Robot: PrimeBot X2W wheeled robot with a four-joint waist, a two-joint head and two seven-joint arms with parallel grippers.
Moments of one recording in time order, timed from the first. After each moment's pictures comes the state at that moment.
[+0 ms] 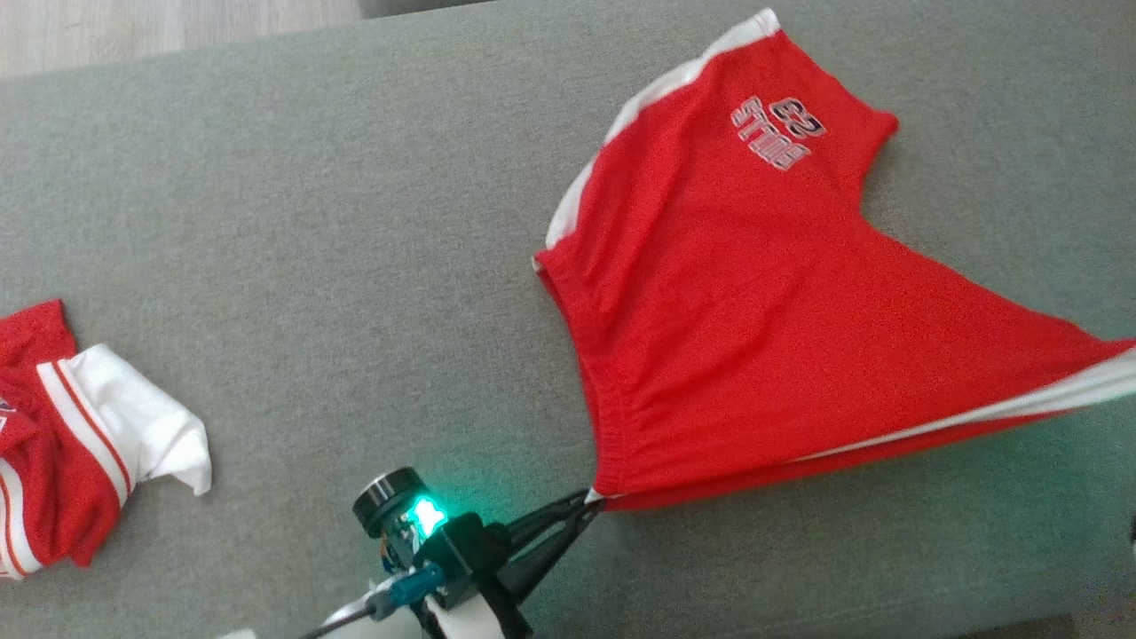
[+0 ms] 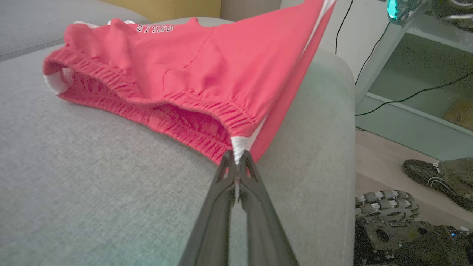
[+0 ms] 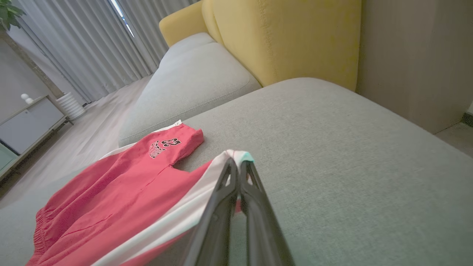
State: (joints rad) left arm -0.38 0.38 -1.06 0.27 -0.42 -0.11 -0.18; right arm 0.17 -0.40 -0.14 -0.02 0.79 0.12 -0.06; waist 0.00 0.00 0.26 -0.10
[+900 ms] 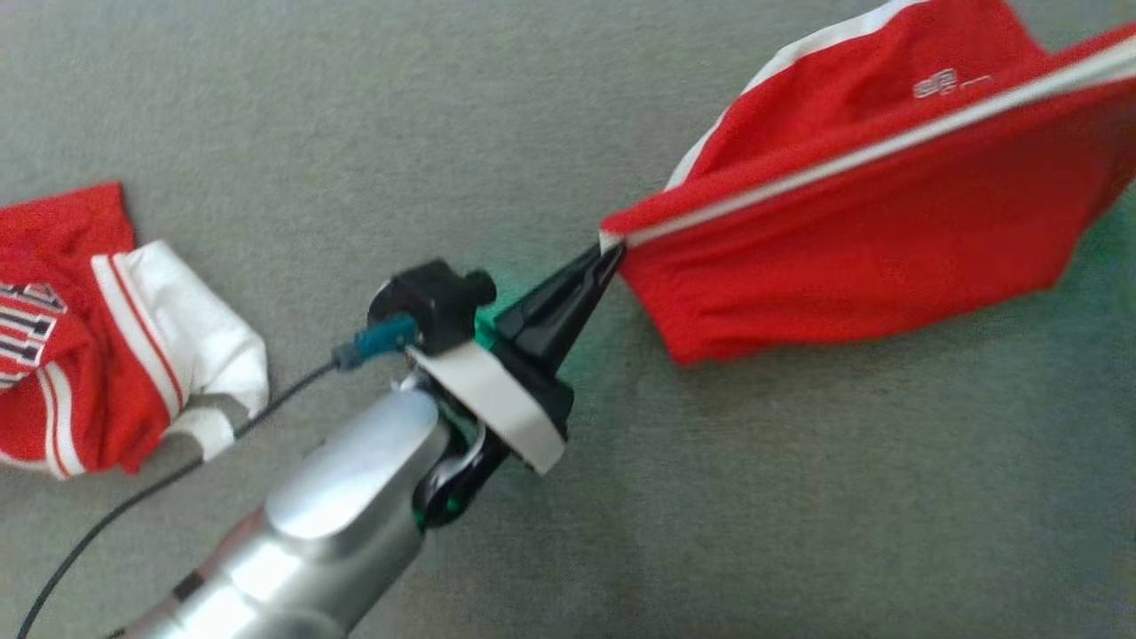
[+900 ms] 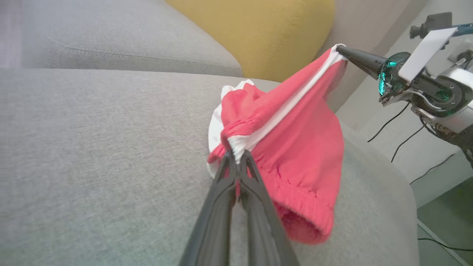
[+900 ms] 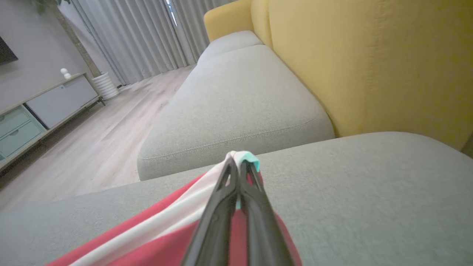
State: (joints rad) left arm -0.65 0.26 -0.93 0.28 -0.77 -0.13 -0.11; right arm -0.47 -0.36 -0.16 0.15 0.57 0.12 0.20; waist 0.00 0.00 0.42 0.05
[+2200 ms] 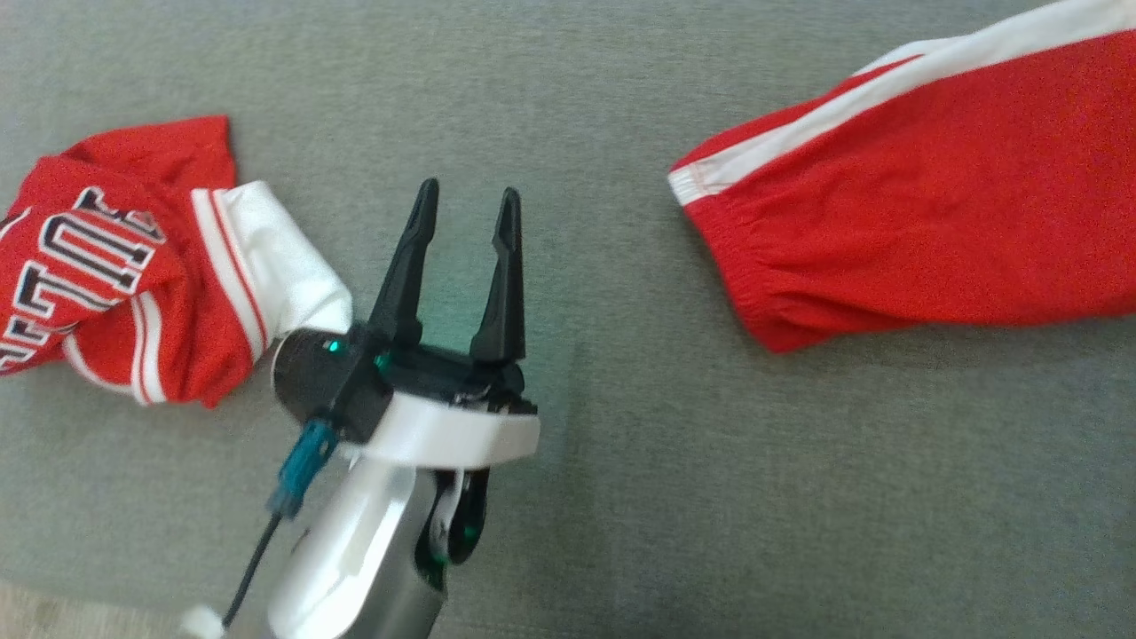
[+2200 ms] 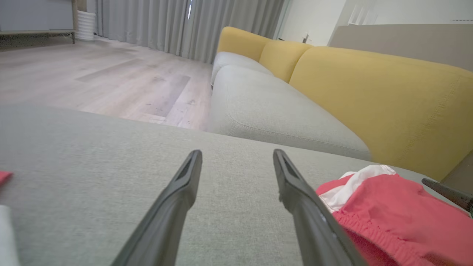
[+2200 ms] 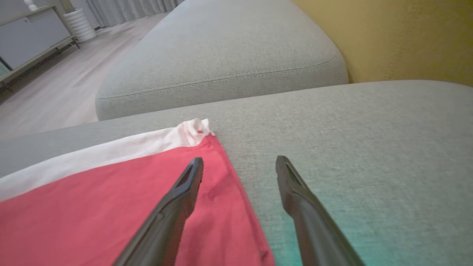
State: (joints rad) left arm -0.40 0.06 -0.51 0.12 -0.47 0.10 -0.26; right arm -0.58 -0.53 0.03 0.58 0.59 0.12 -0.04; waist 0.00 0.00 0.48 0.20
